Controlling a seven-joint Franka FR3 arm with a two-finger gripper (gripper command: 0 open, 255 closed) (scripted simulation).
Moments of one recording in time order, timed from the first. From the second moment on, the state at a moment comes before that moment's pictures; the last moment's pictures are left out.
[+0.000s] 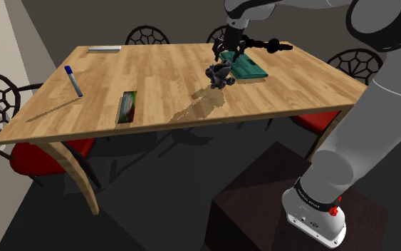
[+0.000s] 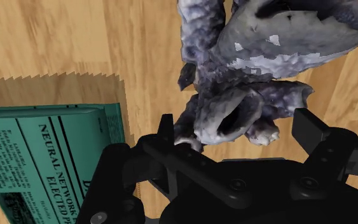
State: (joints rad) arm -0.19 0.04 -0.08 -1.85 0.10 2.04 0.15
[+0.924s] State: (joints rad) arm -0.19 0.05 -0.08 -1.89 0.11 2.09 0.14
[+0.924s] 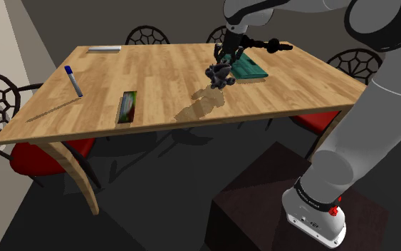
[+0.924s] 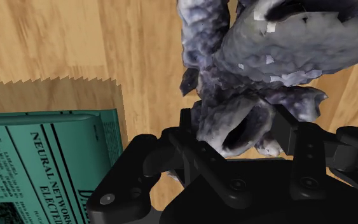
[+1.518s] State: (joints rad) arm -0.19 0.04 -0.08 -1.79 0.10 1.98 0.16
